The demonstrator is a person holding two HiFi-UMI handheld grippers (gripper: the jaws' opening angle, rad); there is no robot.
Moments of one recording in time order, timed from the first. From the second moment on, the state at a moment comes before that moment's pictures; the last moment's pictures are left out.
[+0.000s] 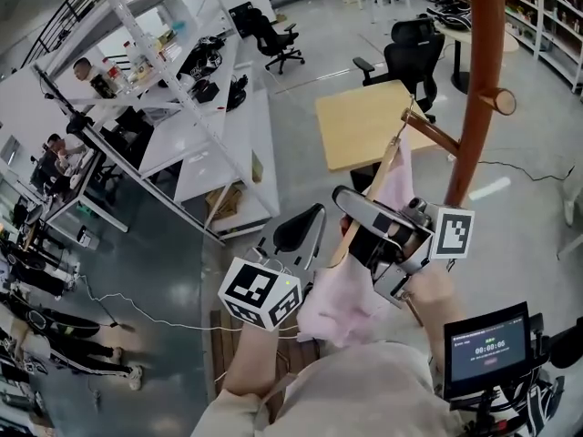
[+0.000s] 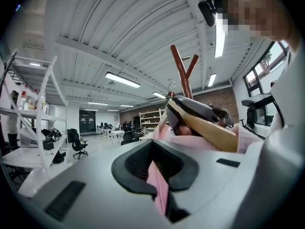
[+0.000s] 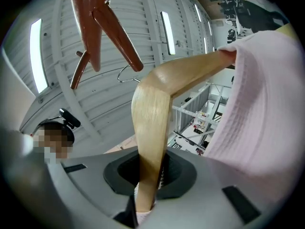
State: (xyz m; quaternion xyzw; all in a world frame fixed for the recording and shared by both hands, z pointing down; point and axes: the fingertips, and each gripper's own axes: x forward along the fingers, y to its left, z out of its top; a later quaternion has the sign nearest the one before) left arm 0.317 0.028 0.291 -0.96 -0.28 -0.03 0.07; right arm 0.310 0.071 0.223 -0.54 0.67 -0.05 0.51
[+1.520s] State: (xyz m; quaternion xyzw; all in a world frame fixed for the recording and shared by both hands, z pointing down) left arm 0.329 0.050 0.343 -0.95 -0.31 -0.08 0.05; right arm 0.334 0.099 0.278 -0.59 0.59 -0.07 0.54
